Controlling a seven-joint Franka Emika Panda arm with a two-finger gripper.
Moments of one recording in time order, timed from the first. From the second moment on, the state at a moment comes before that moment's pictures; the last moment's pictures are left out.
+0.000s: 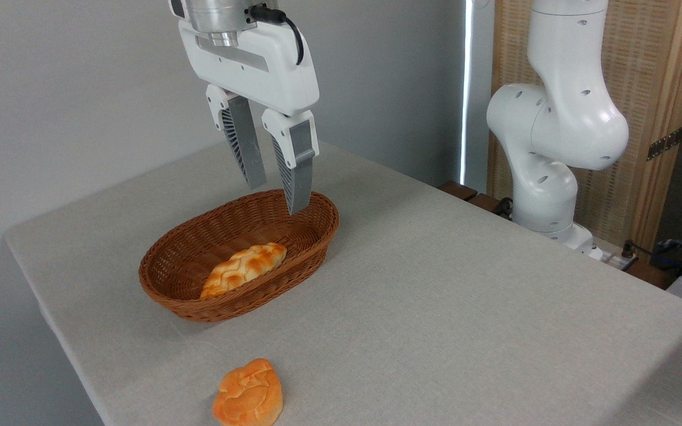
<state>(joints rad) -0.07 -0.04 0.02 -1.60 -0.02 1.55 0.71</state>
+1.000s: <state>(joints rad) -0.07 -0.04 0.02 -1.60 -0.02 1.56 0.71</state>
